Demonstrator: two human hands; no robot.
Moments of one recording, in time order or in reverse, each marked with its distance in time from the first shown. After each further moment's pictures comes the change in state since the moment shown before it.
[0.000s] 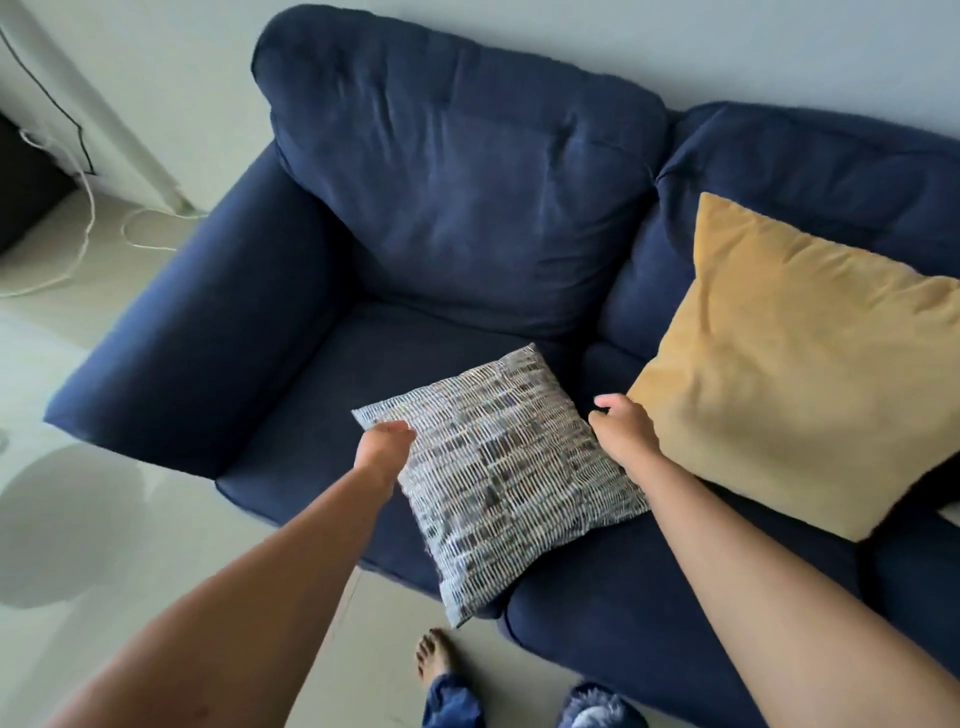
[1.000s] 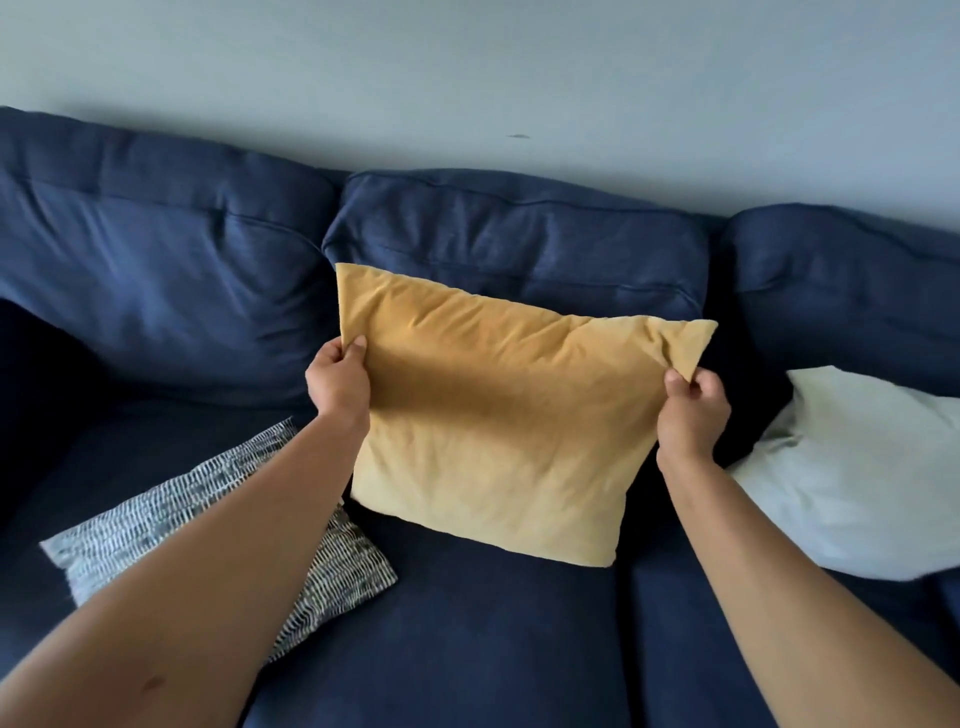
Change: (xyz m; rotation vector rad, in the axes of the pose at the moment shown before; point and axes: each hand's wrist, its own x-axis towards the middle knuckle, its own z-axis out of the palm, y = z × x) left_hand -0.089 0.224 0.382 -0.391 0.138 0.318; right_hand 0.131 0.243 -0.375 0.854 0.702 0.004
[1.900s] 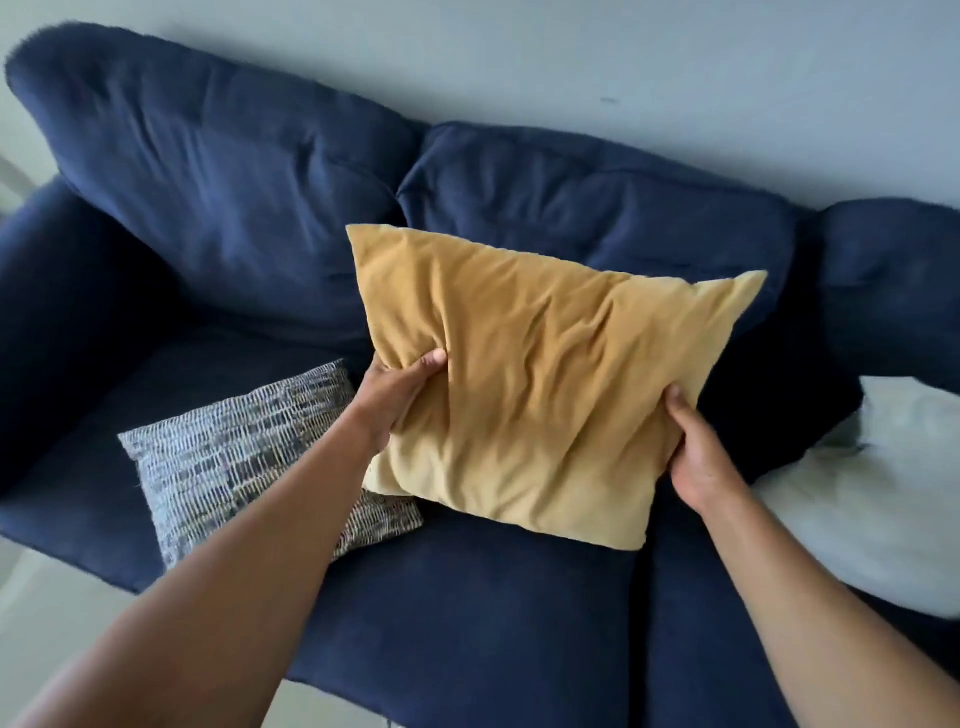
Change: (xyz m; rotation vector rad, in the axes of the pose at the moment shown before) left_hand -0.070 -0.015 -0.071 -0.044 -0.427 -0.101; right_hand -0.038 0.034 -0.020 0.164 -0.731 0.335
